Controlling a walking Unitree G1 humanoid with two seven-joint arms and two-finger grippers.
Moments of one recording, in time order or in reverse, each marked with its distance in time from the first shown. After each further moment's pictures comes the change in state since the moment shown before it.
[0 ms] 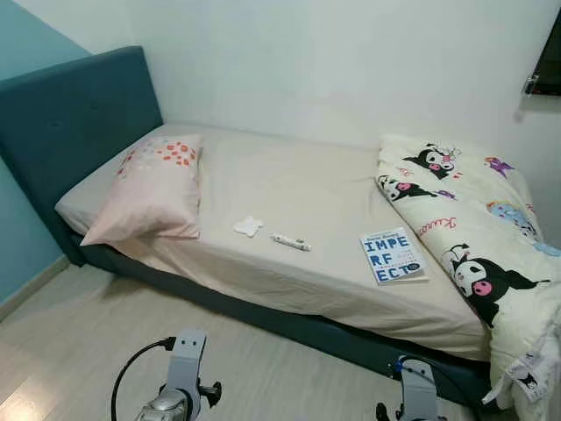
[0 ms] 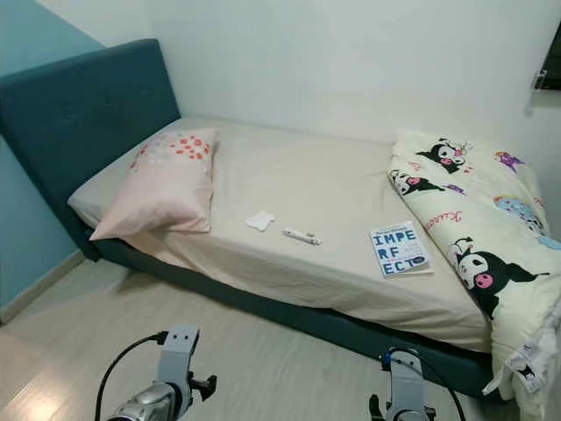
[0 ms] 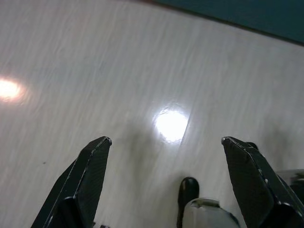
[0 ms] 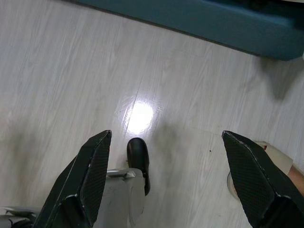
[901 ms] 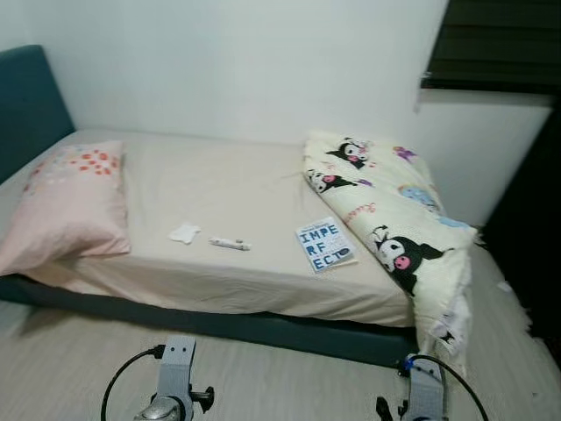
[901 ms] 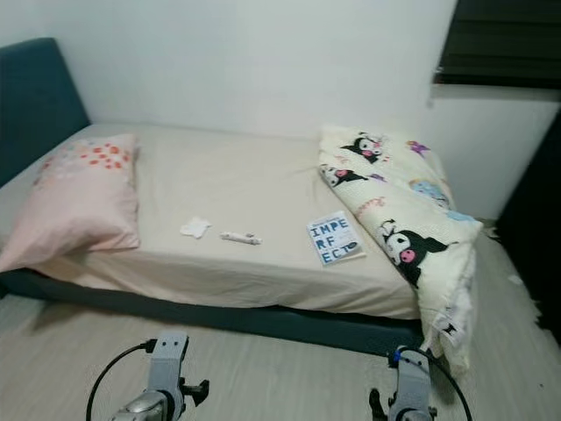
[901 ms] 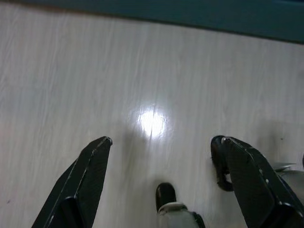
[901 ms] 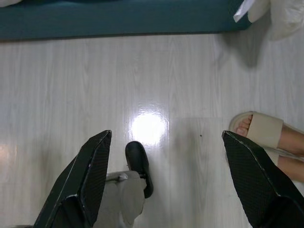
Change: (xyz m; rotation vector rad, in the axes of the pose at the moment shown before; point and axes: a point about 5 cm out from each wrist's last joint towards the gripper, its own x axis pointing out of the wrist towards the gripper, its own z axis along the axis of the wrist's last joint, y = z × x) left arm -0.002 0.004 -0.010 -0.063 0.002 -0.009; right arm 0.000 -0.001 0.004 0.106 -0.046 0.077
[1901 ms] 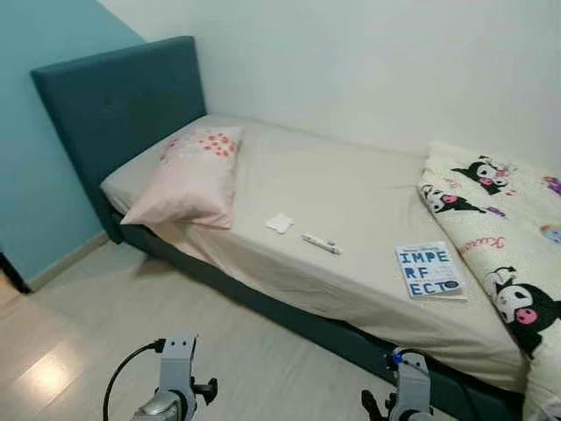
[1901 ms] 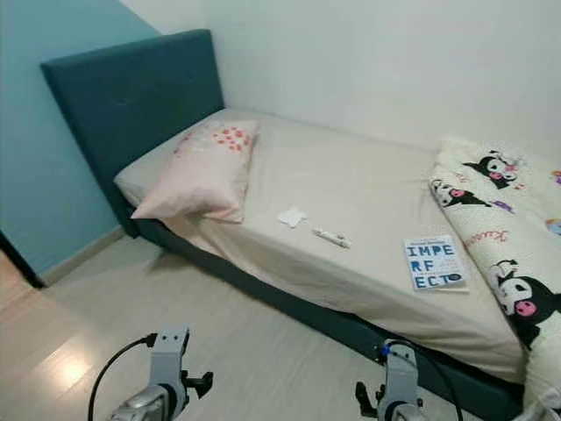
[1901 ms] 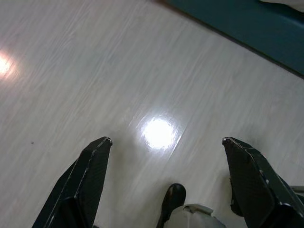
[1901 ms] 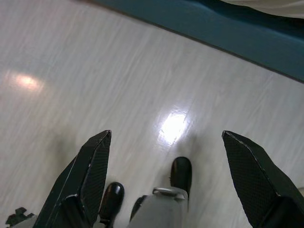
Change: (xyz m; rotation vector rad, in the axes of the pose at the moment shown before) left arm 0.001 -0.003 0.009 -0.021 -0.044 -0.049; right arm 0.002 0.012 0.006 -0.026 -0.007 0.101
